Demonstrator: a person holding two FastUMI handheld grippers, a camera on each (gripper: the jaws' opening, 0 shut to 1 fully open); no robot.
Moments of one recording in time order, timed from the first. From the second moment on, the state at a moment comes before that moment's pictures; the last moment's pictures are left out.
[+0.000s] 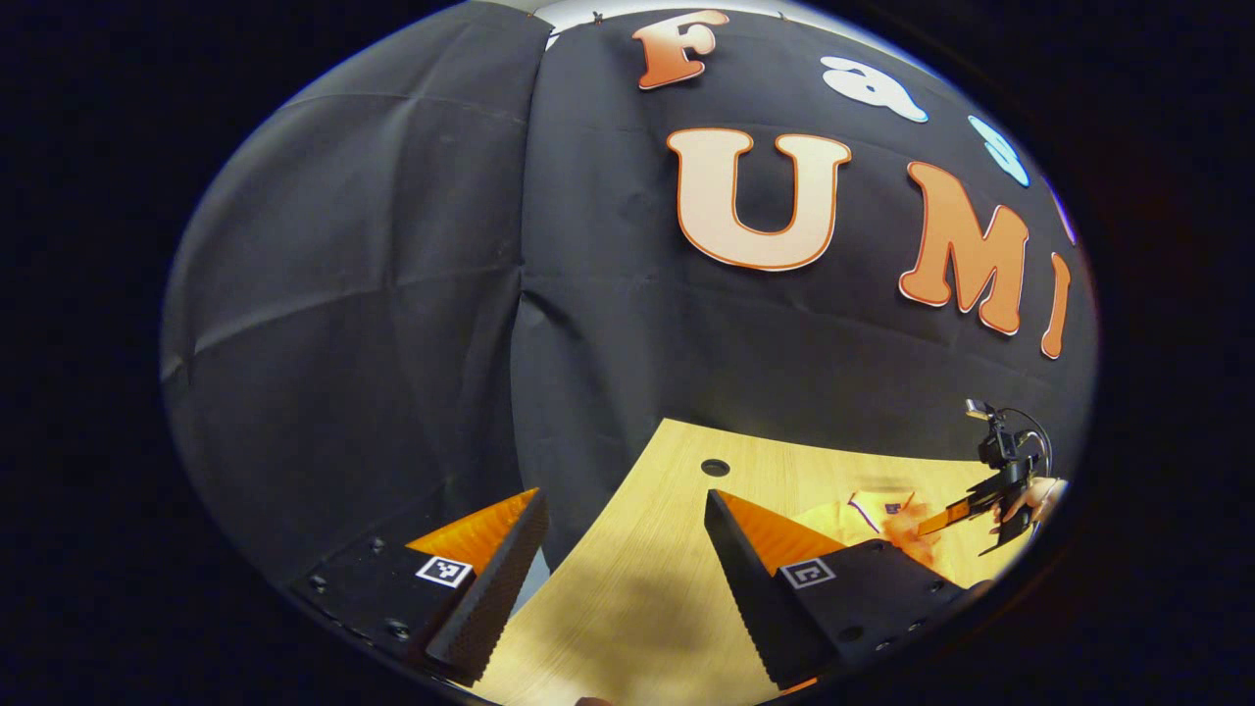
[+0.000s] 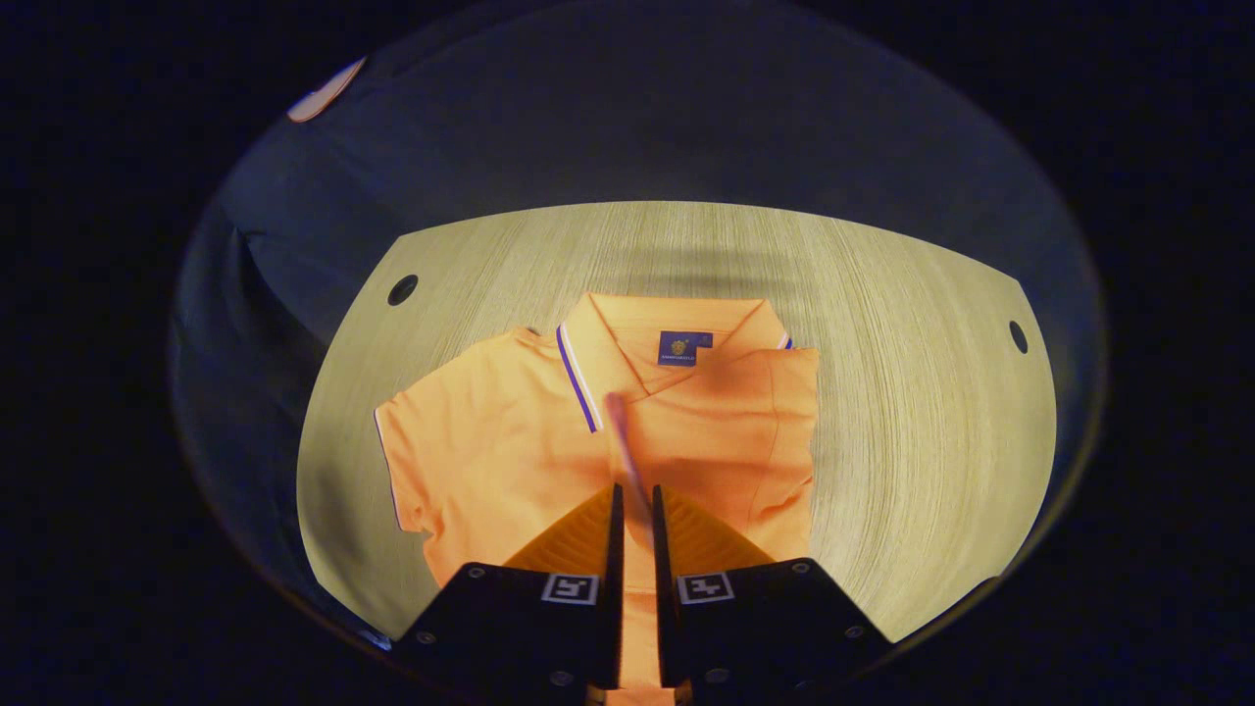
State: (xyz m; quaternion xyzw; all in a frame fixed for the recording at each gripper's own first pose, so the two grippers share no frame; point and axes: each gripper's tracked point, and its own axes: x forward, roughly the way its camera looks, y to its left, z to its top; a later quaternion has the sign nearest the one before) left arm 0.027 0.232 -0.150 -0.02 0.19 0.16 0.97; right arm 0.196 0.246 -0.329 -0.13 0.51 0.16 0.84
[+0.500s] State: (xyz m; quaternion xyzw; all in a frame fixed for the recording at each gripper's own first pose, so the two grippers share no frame) left arm 0.053 0.179 -0.161 -0.03 0.22 0.12 0.97; right arm 0.212 0.224 -0.280 -0.12 0.44 0.15 0.88
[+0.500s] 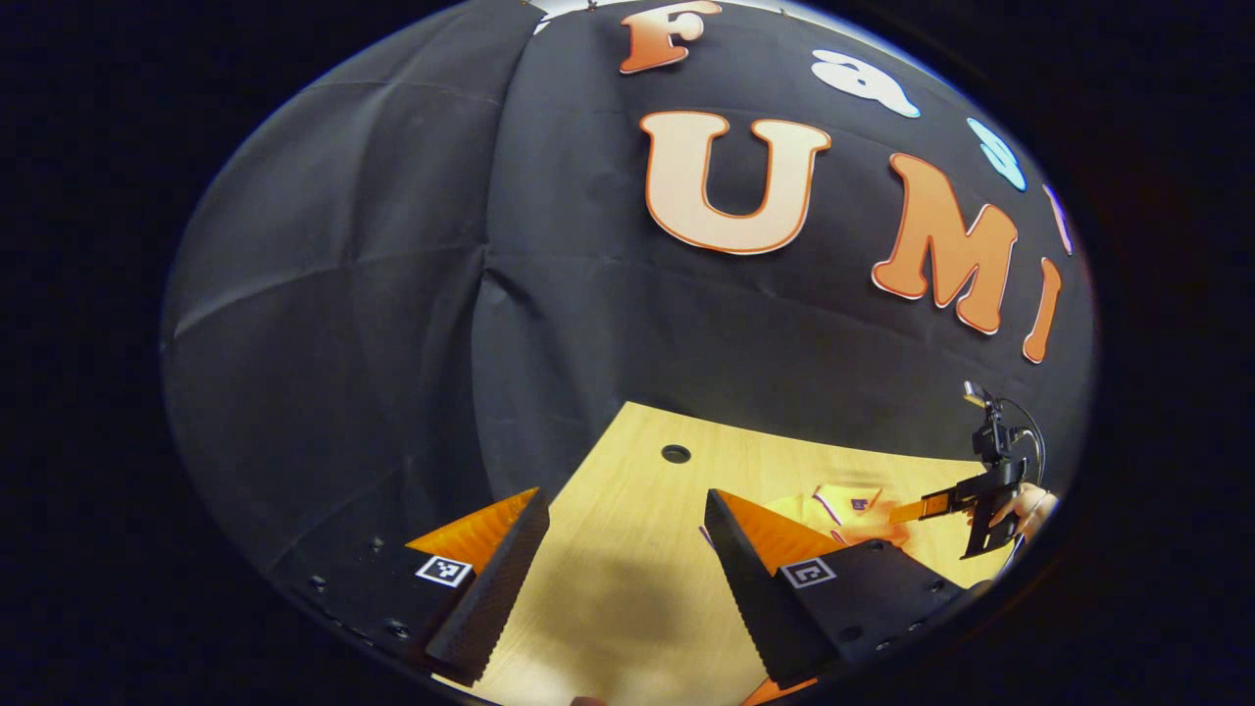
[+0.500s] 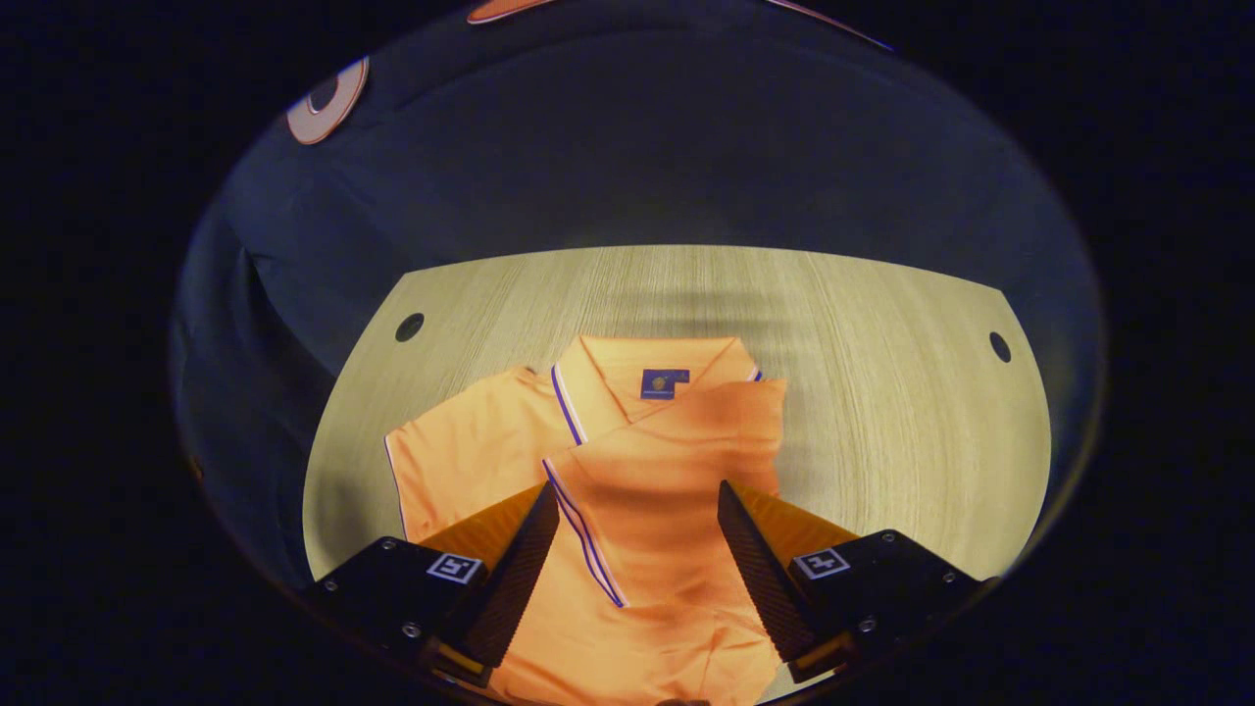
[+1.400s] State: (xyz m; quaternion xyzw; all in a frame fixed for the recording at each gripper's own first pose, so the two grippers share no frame) left arm 0.173 0.087 -0.379 -0.02 0.50 0.05 0.87; right arm 0.218 0.076 -0.104 -0.07 0.26 0.09 0.96
